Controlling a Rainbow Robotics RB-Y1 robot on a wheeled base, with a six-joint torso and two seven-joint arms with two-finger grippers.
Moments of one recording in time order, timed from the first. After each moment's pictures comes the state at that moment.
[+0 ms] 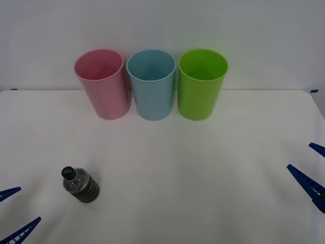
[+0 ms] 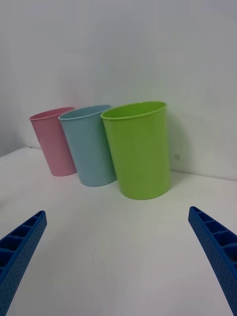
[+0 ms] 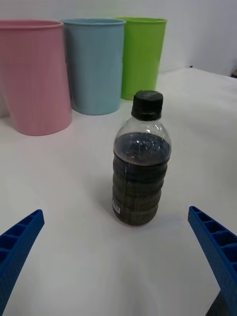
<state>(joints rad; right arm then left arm) 0.35 -0.40 -0.52 -1.66 0.96 -1.22 0.00 0.48 0.60 0.39 -1.40 -0.88 -1.28 -0.39</state>
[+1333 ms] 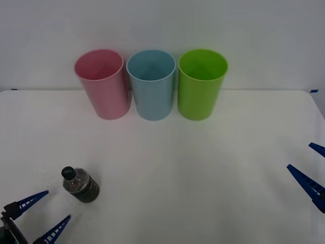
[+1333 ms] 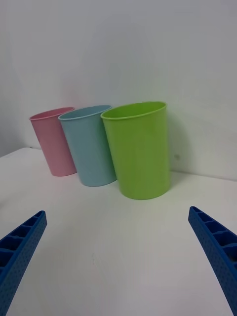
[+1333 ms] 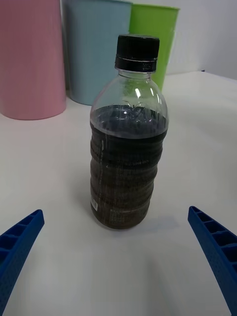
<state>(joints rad) 0.35 -0.40 -0.52 -1.66 0.96 -1.22 0.00 0.40 0.45 0.28 -1.29 -0.90 -1.20 -0.49</state>
